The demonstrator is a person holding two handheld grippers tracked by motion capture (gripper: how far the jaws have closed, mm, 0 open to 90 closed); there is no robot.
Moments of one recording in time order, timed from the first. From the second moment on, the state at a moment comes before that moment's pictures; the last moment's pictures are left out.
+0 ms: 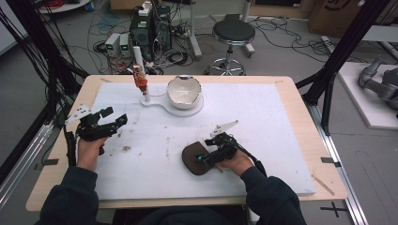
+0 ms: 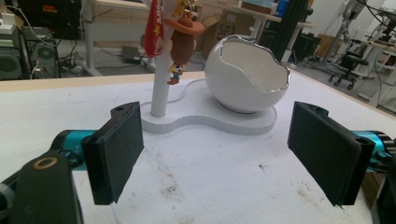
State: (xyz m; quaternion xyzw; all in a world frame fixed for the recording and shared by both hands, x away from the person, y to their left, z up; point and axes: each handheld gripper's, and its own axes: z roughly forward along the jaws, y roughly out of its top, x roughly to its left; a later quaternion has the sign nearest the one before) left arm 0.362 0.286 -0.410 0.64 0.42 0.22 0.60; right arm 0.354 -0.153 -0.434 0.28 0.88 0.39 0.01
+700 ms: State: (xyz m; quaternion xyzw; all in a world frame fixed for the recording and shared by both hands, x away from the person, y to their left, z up) left arm 0.368 0.242 -0.417 0.69 0.37 0.14 0.60; right arm 0.348 -0.144 -0.428 0.20 0.90 0.39 0.06
